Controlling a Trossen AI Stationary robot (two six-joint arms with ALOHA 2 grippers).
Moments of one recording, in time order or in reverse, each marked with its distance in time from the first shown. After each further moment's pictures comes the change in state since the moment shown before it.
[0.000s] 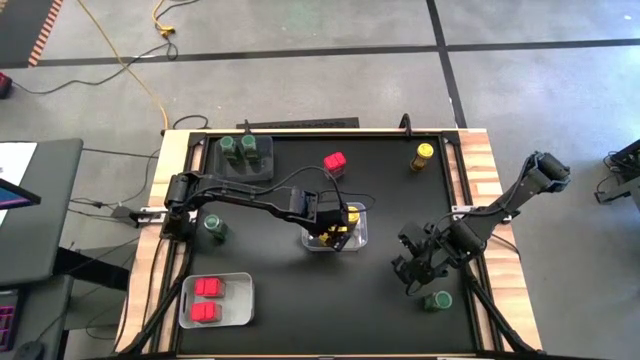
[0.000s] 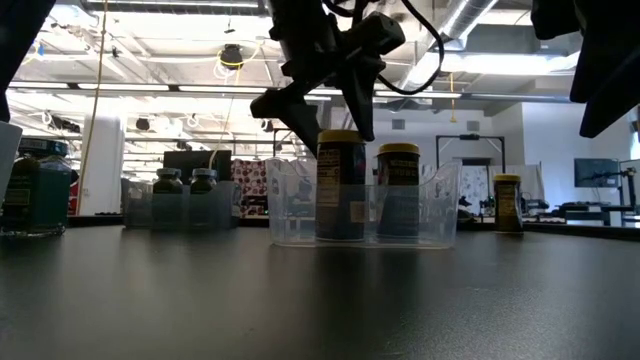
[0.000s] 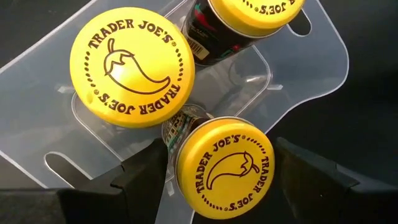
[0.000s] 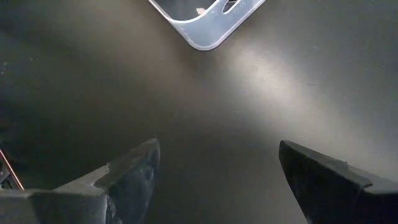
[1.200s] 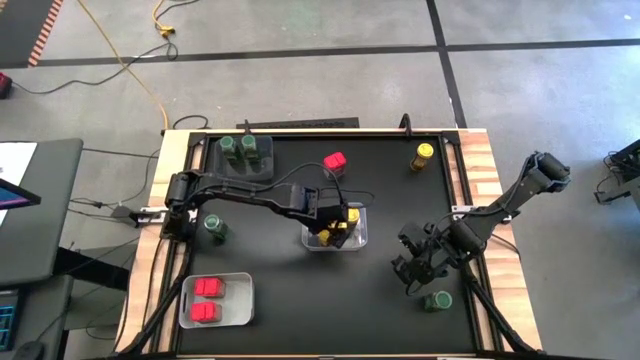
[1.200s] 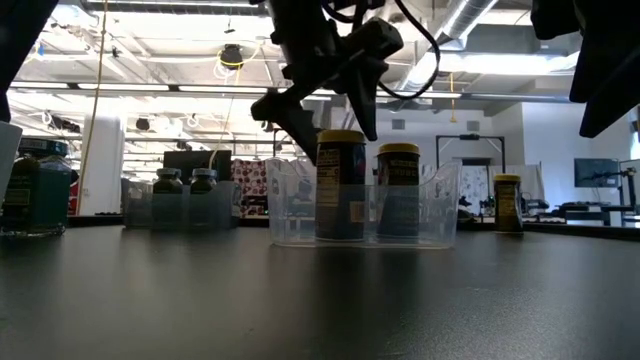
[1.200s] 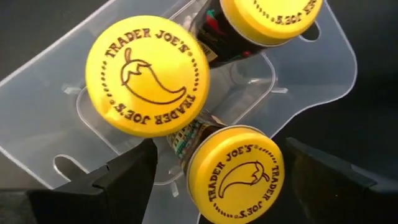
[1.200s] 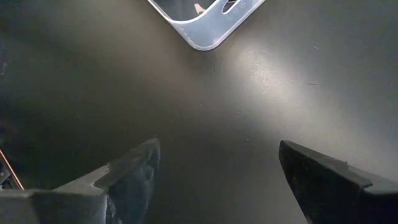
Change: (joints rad) left arm 0.022 0.000 0.000 -0.007 0.030 0.001; right arm 0.000 0.000 0.000 0.000 0.000 0.004
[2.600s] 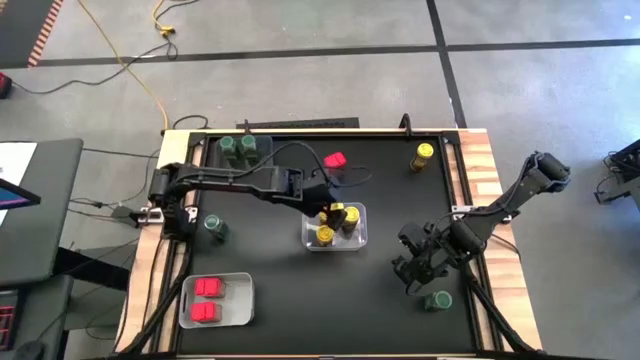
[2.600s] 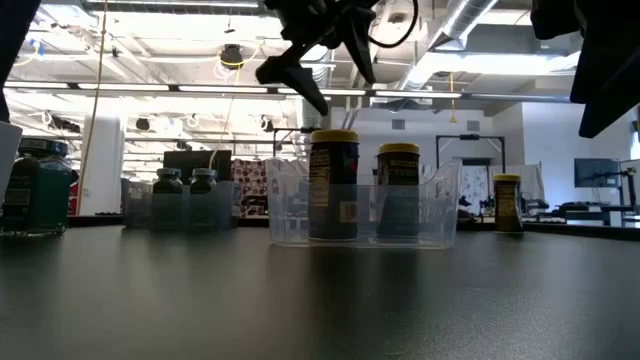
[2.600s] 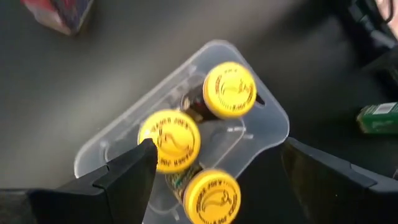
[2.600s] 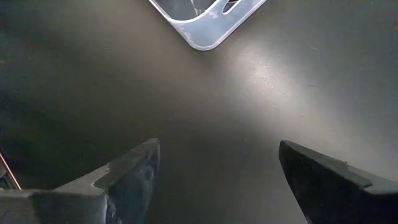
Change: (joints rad) left arm 0.053 -0.138 0.023 0.016 -0.078 0.075; right arm -0.001 0.000 0.000 -0.003 0.000 -0.013
